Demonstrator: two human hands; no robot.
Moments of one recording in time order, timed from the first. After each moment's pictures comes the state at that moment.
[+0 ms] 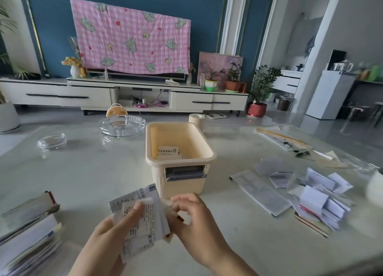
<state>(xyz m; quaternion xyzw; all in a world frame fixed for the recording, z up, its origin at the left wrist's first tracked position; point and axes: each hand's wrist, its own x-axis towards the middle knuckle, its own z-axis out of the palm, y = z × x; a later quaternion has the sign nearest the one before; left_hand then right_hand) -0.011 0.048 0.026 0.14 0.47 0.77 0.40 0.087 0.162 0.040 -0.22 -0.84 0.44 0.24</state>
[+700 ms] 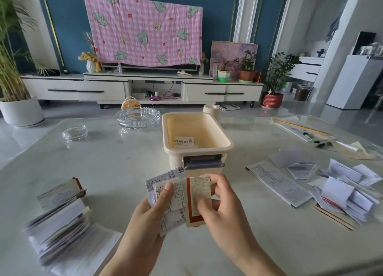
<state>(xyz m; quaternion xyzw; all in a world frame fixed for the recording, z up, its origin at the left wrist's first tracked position) -0.003 0.055 0.043 0.21 0.43 0.77 0.42 0.098 0.147 0.045 -0.24 -0.75 0.51 0.34</state>
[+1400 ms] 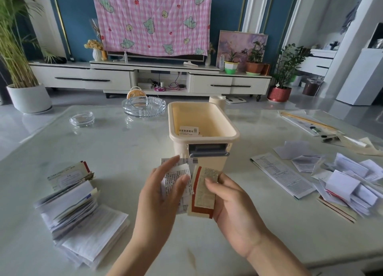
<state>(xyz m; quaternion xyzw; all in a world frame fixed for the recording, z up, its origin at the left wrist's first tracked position) 0.006 0.060 0.035 0.34 0.62 0.70 0.08 0.103 0.143 0.053 -0.20 -0.48 0.82 0.24</state>
